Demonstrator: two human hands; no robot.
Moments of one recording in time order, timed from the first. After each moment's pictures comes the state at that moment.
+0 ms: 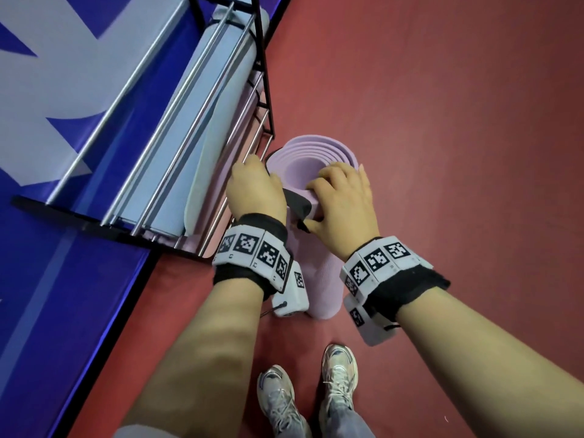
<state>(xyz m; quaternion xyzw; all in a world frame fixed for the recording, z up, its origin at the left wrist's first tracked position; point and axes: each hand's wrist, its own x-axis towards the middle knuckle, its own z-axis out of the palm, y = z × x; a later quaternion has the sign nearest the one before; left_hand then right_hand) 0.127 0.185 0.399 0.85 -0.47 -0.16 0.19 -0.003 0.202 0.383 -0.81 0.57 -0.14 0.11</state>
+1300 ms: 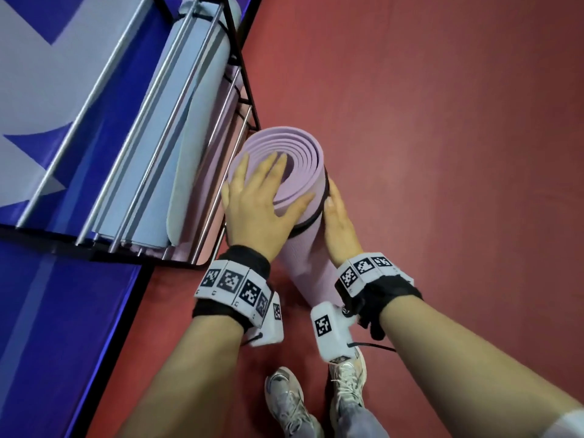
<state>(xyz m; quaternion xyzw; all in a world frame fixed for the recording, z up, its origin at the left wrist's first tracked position) 0.123 0.206 0.354 0.65 -0.70 -0.09 0.27 -0.014 0.222 0.308 -0.47 0.61 -0.36 0.53</state>
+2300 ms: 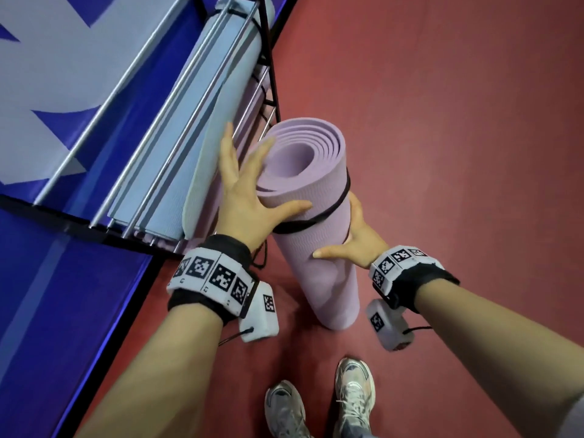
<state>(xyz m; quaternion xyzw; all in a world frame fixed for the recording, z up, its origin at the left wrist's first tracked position) 0.168 0.209 0.350 0.63 -0.62 -0.27 0.38 -0.039 0.201 0.256 -0.62 0.55 -0.17 0.53</state>
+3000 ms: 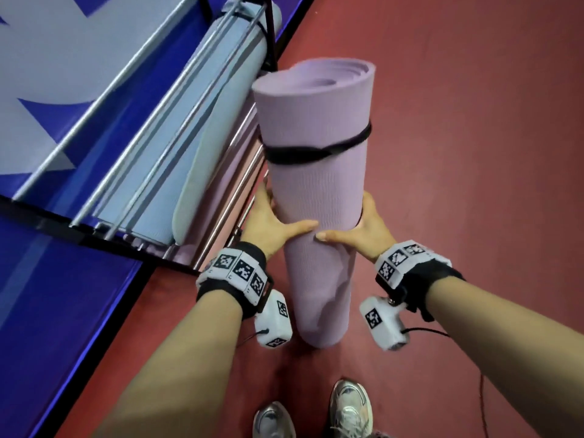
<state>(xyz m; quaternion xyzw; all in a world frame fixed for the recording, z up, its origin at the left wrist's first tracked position) 0.151 0.195 0.265 0.64 -0.45 -0.48 0.40 -0.040 0.171 0.249 -0.55 0.59 -0.25 0.54</state>
